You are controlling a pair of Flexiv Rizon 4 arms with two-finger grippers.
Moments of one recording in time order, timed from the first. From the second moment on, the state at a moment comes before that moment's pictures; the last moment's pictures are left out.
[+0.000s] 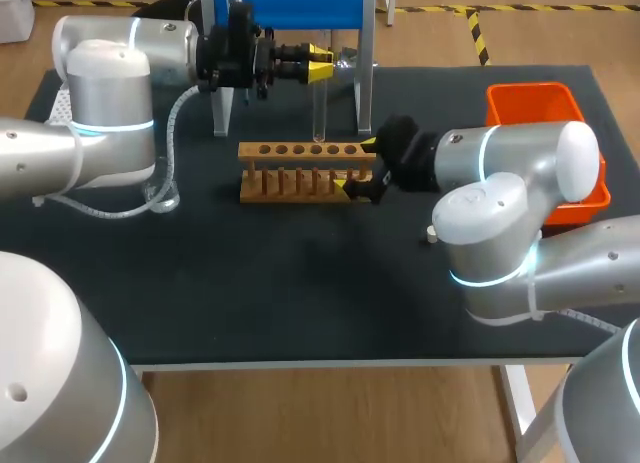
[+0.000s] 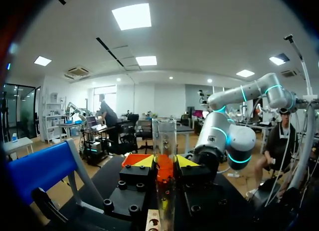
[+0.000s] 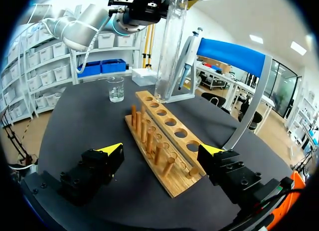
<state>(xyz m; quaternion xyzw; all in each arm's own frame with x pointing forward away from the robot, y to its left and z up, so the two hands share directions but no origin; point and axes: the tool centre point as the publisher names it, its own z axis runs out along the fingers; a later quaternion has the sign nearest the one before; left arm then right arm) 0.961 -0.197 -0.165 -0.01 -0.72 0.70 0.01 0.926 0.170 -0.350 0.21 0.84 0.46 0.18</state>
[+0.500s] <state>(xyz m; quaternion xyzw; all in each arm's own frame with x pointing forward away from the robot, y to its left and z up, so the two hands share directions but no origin) 0.979 -0.190 -0.178 0.02 -0.71 0.70 -0.02 0.926 0.170 -0.350 0.21 0.84 0.46 0.18</state>
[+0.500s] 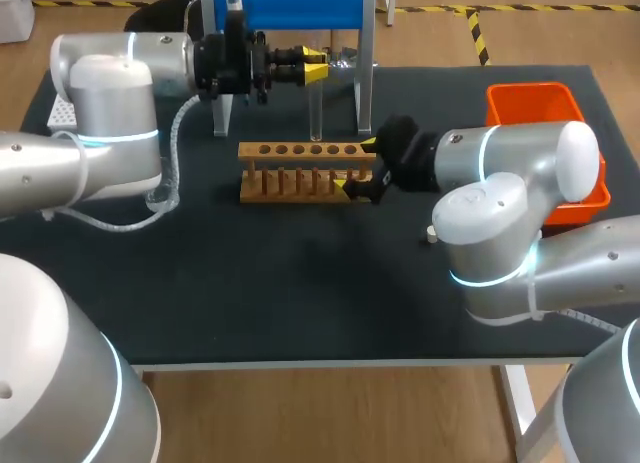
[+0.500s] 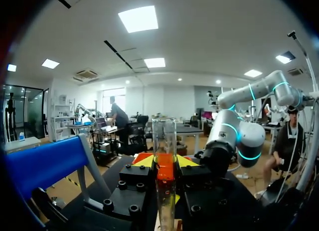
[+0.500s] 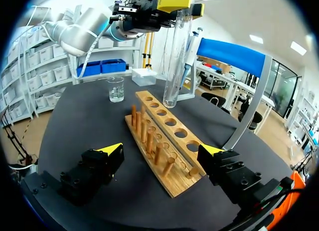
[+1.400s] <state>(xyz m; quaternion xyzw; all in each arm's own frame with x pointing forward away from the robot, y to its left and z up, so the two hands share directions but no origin) 0.989 -0.188 -0.193 0.06 -0.71 0.70 -0.07 0.926 0.170 -0.350 0.21 0.84 0.46 0.18</state>
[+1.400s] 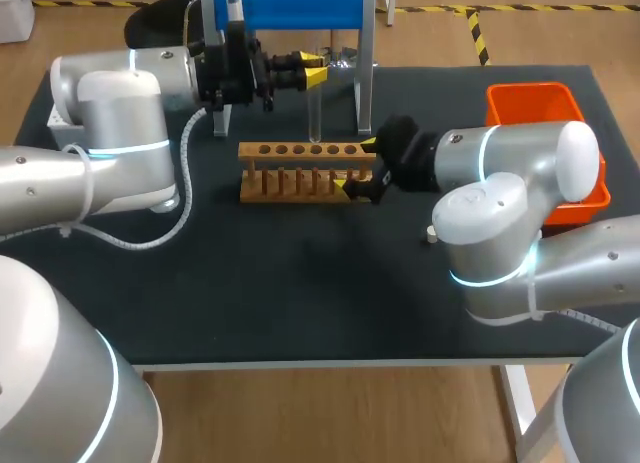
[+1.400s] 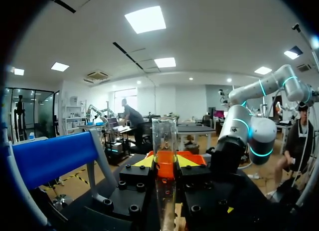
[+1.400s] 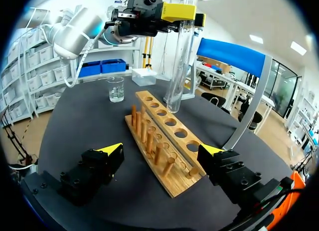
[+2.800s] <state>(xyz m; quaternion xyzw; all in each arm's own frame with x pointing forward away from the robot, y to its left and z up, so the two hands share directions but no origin) 0.994 -0.189 -0.215 0.08 -0.71 0.69 -0.07 0.926 0.170 -0.350 0.21 0.84 0.46 0.18</state>
